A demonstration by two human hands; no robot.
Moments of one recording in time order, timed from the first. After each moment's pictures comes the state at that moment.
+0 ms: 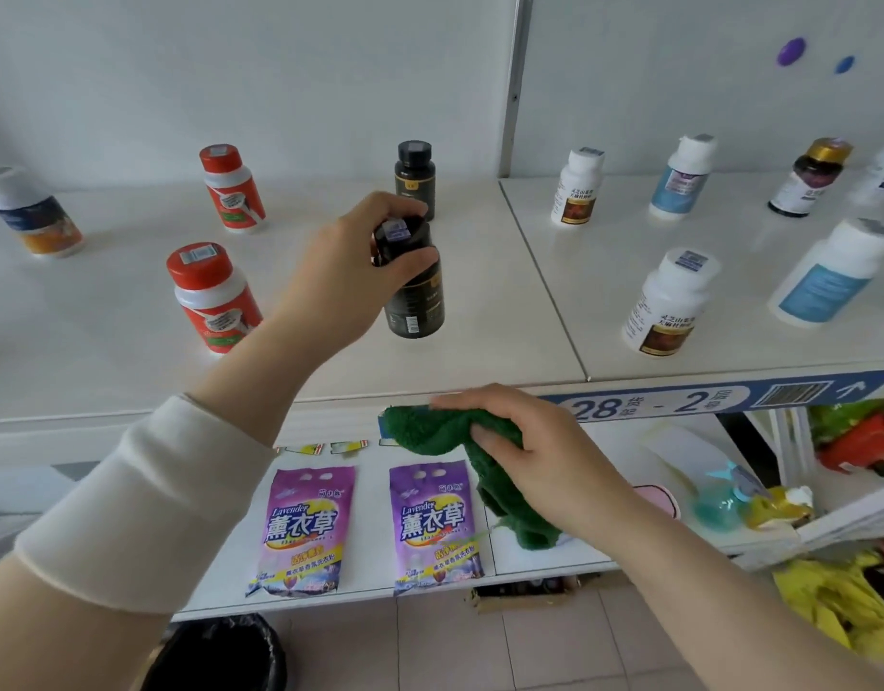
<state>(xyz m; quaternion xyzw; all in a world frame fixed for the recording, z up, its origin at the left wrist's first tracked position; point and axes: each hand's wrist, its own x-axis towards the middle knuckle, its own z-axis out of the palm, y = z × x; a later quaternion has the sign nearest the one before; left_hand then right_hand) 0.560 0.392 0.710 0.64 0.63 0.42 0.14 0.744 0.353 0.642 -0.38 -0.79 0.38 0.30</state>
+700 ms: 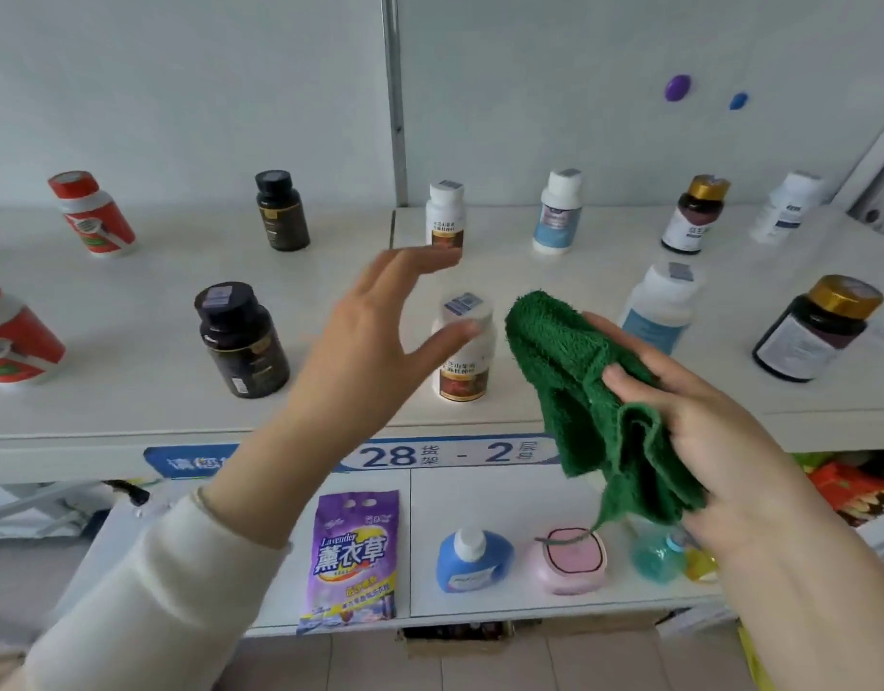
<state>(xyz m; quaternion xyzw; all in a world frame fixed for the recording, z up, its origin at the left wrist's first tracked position) 0.748 0.417 0.698 0.71 0.57 0.41 0.05 0.961 0.433 0.686 -0.37 -0.46 0.68 0.43</state>
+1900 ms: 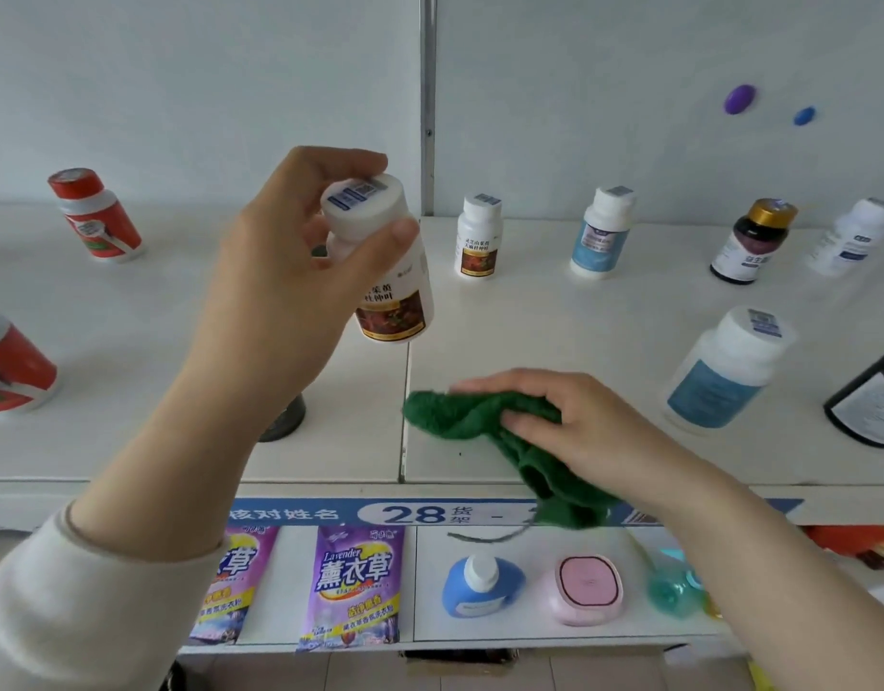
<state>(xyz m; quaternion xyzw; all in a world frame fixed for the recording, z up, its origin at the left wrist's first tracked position) 0.698 0.440 0.742 0.56 0.58 0.58 0.11 0.896 0.498 0.671 -0.32 -0.83 0.42 0.20</state>
